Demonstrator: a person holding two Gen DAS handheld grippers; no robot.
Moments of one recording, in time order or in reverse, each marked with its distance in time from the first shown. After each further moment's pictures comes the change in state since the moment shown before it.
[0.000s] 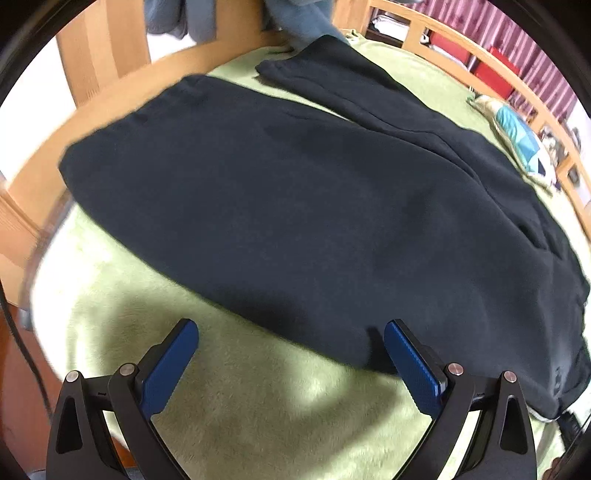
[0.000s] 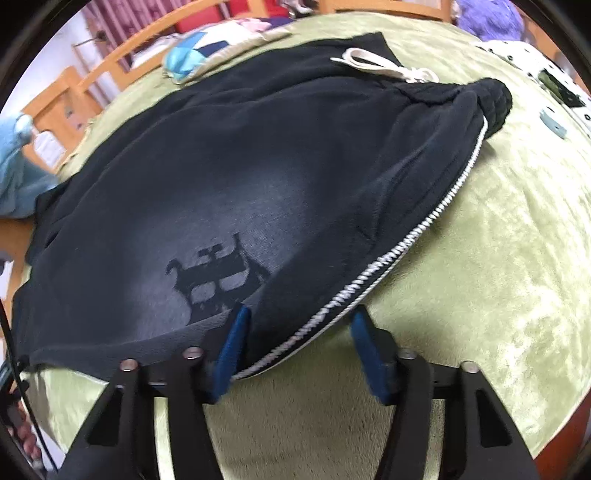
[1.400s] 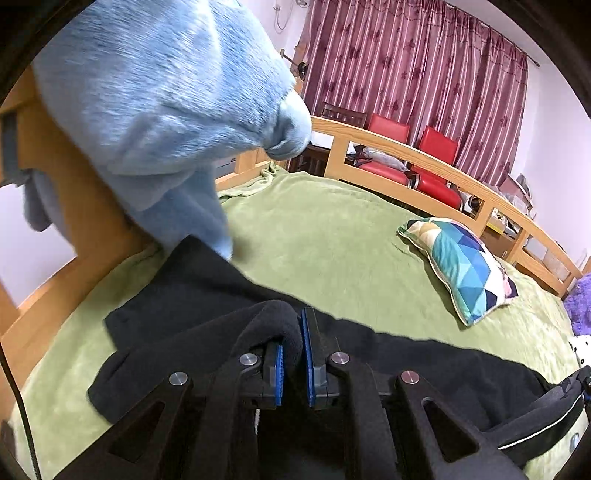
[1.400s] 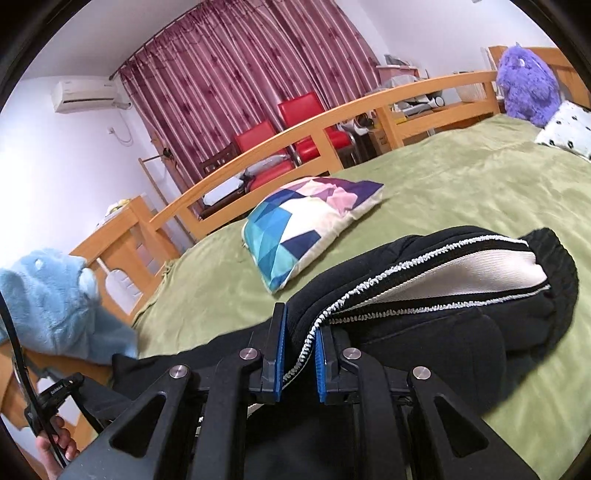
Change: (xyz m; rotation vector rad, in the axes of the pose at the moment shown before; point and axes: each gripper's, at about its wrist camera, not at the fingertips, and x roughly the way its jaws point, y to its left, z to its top) left arm -0.013 -0.175 0.218 0.120 -0.478 -0.155; right arm -0.025 0.058 0.256 0.043 -0.483 0.270
